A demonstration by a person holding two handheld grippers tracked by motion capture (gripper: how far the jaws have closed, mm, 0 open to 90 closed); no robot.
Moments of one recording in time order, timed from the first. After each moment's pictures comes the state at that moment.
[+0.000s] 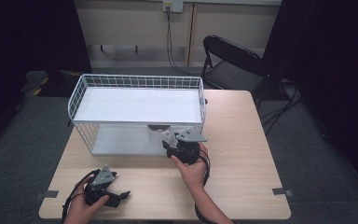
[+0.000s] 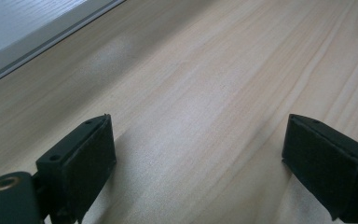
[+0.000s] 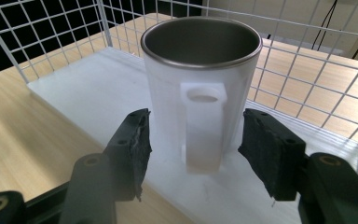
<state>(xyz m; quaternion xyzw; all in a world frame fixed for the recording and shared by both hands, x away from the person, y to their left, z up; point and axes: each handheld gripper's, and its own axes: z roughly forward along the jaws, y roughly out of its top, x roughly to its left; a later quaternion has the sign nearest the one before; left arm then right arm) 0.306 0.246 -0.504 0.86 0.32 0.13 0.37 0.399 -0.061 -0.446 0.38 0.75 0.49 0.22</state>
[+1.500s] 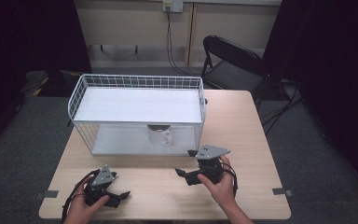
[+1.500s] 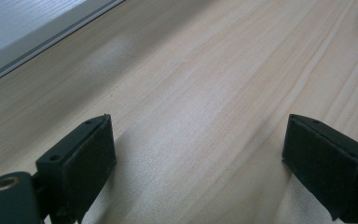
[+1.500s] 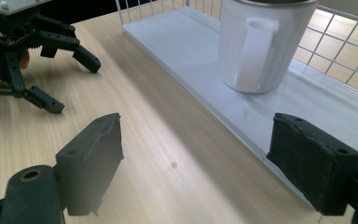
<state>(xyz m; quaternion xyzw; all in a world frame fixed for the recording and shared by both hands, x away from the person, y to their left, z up) 0.306 0.246 -0.504 0.86 0.32 0.13 0.37 0.352 -0.125 -0.438 0.26 0.82 0.49 0.12</state>
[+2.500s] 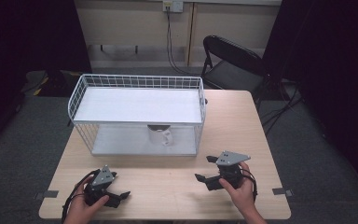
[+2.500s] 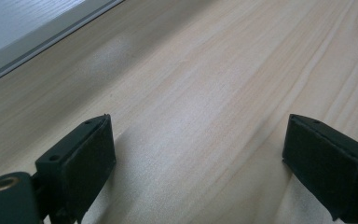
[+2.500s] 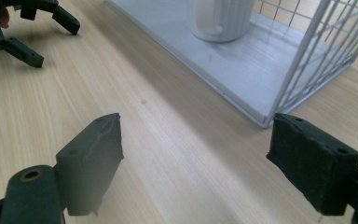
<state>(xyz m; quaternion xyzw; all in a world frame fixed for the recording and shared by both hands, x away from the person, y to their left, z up) 0.306 0.246 -0.504 0.86 0.32 0.13 0.37 0.345 -0.185 -0.459 0.27 0.83 0.47 0.12</state>
